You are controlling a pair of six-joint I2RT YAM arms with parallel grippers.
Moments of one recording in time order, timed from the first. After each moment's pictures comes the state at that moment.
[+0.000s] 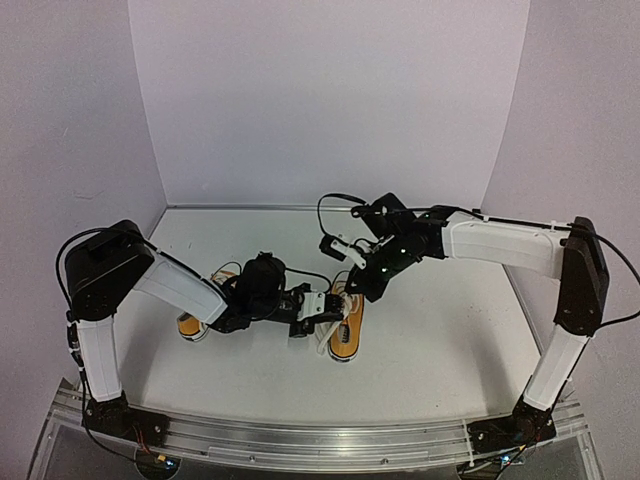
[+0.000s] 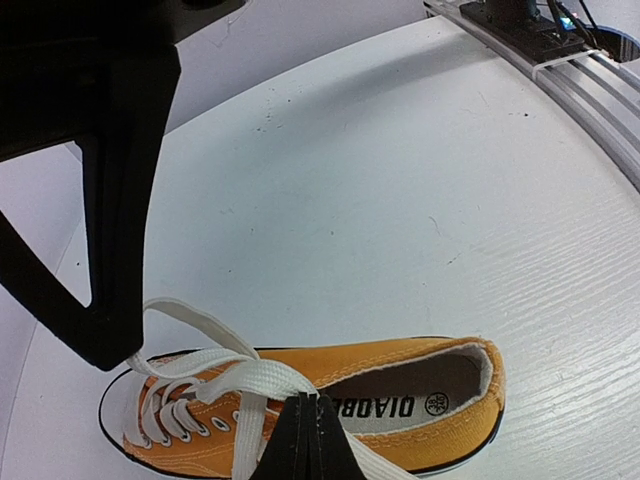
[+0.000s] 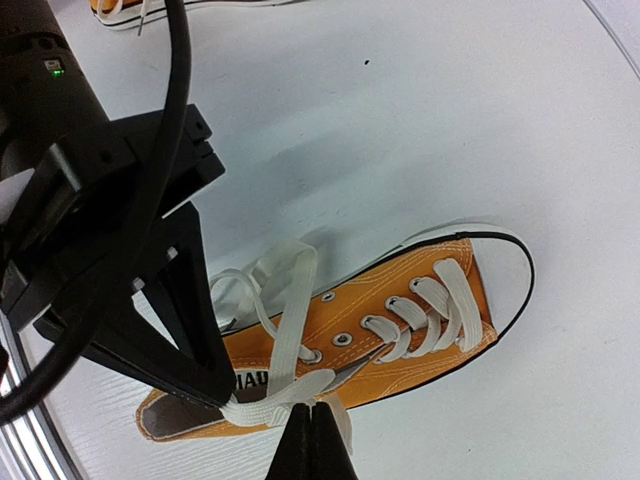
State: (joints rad) left arm -0.92 1.93 0.92 0.62 0.52 0.69; right arm 0.80 1.79 1.42 -0.64 -0.20 -0.30
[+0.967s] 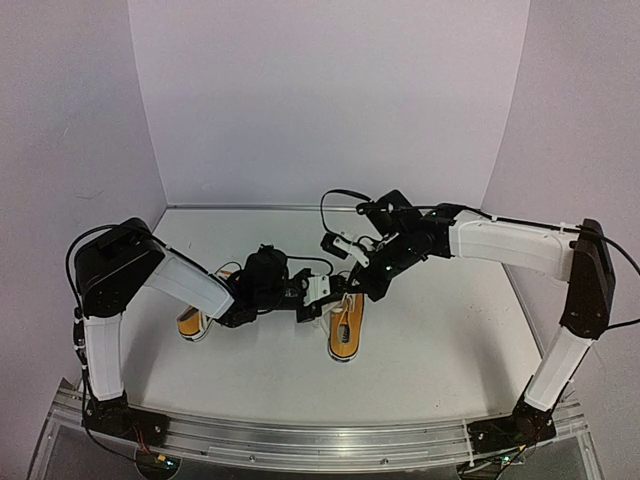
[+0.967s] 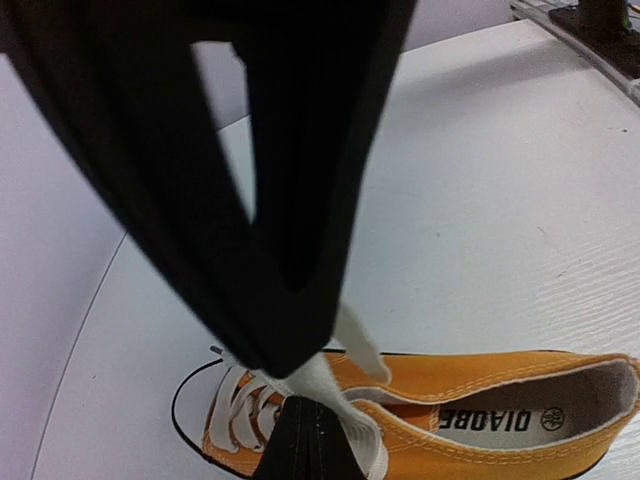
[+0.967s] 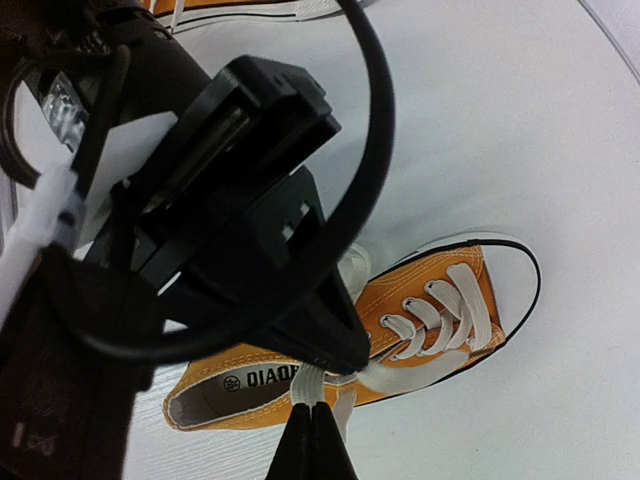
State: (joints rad) left arm -0.89 1.99 0.99 0.71 0.40 0.65; right arm 0.80 1.75 1.41 -0.64 -0.24 -0.30
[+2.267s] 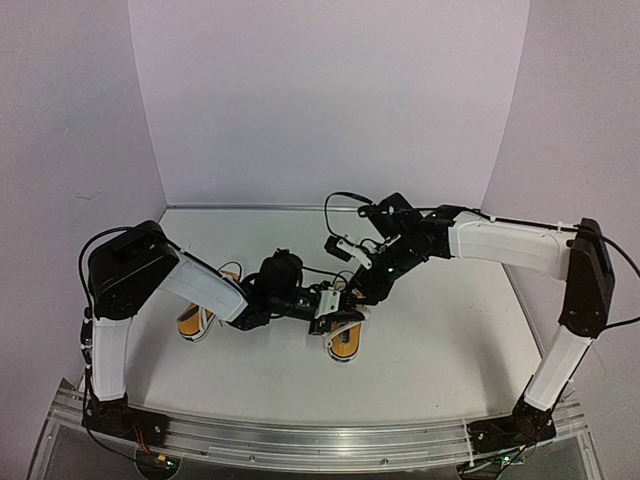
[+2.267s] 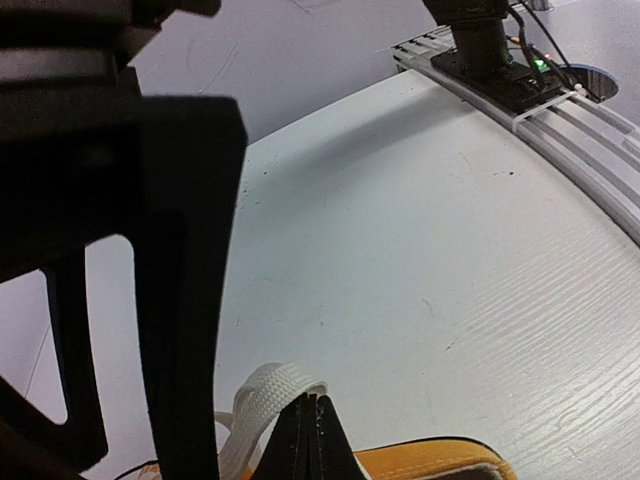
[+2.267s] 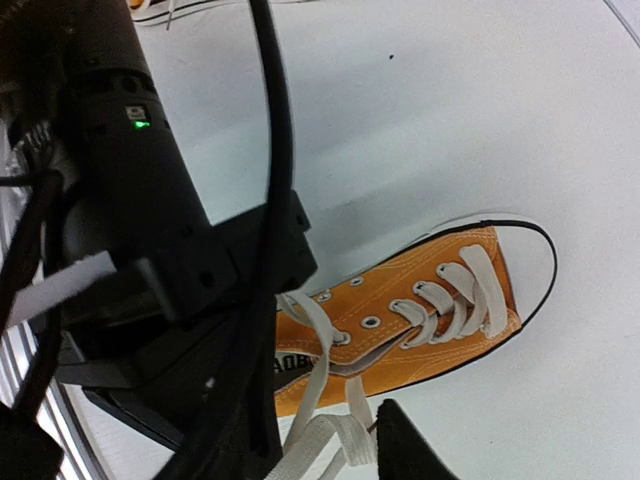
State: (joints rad) left arm -0.94 2.06 1.08 0.68 0.67 0.67; right arm 0.79 1.76 1.39 -0.65 -0.26 -0.29
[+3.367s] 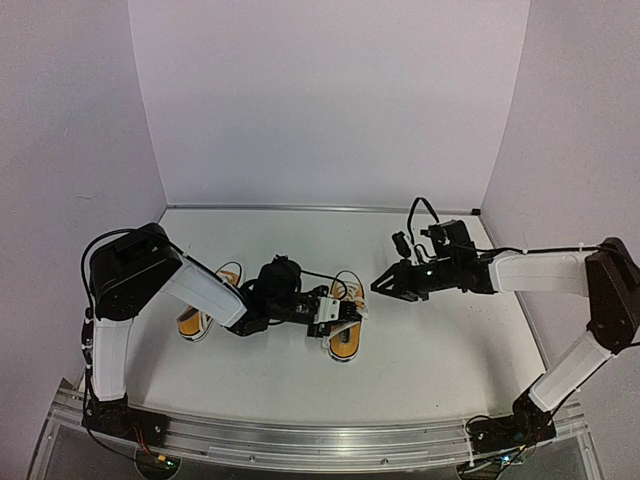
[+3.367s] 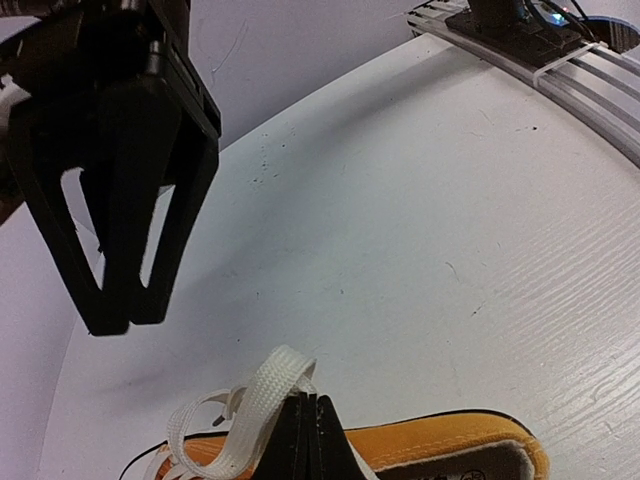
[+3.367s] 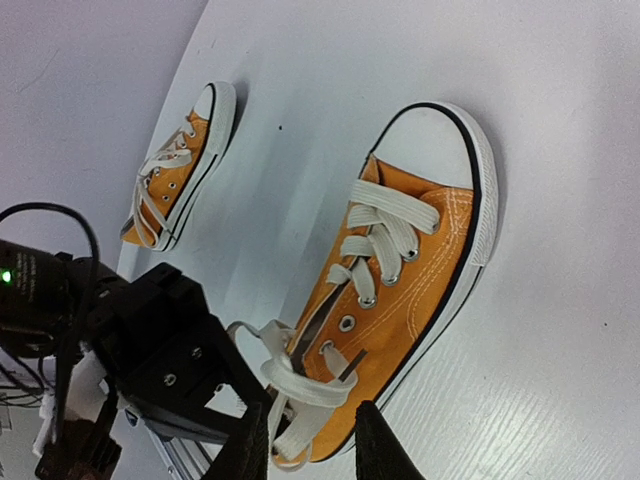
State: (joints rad) left arm -0.95 2.07 1.03 0.73 0.56 0.76; right arm 0.53 1.56 0.87 -0.03 -0.54 0.55
